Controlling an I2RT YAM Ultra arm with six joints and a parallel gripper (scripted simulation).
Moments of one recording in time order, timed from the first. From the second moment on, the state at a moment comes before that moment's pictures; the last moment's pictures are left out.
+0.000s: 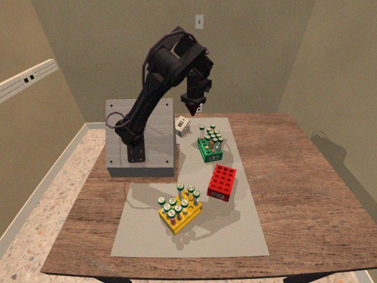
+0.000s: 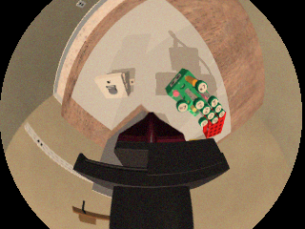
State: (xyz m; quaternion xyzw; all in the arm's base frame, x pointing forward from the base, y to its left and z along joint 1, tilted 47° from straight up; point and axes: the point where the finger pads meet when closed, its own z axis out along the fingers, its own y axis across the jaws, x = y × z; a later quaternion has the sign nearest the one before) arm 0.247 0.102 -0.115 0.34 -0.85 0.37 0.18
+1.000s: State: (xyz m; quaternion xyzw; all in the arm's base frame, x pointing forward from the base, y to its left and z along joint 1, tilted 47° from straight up) arm 0.219 0.128 -0.141 0.35 -0.84 0.37 0.18
